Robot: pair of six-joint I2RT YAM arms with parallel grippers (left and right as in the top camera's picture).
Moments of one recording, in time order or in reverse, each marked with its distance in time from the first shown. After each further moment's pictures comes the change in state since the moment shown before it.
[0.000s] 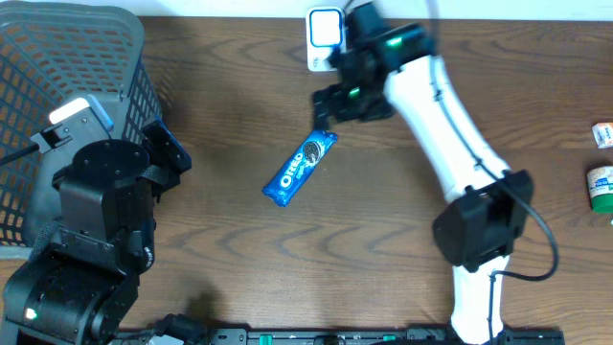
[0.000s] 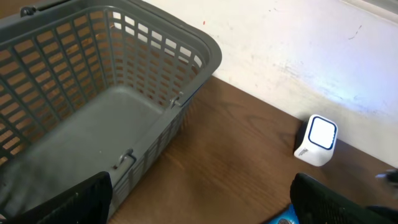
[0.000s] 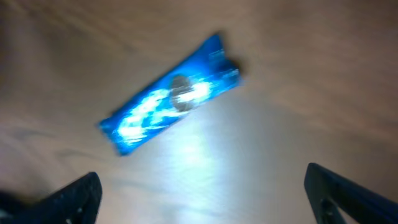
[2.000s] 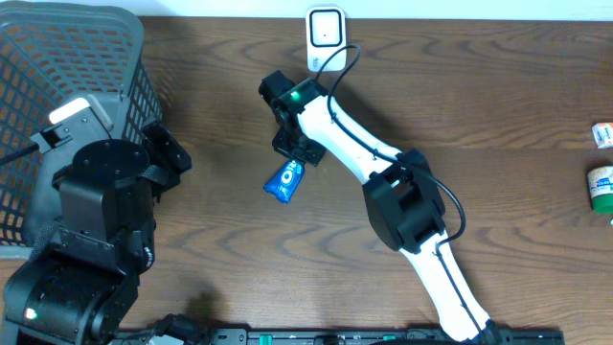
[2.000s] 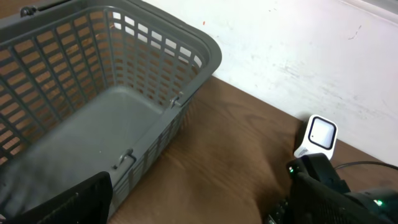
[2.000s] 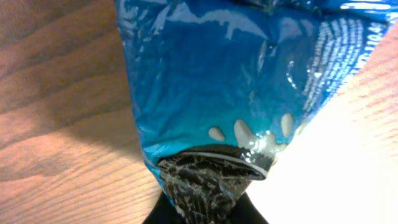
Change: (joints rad) left arm 0.000 0.000 0.000 0.000 0.000 0.000; right arm 0.209 0.360 0.031 0.182 0.197 0.944
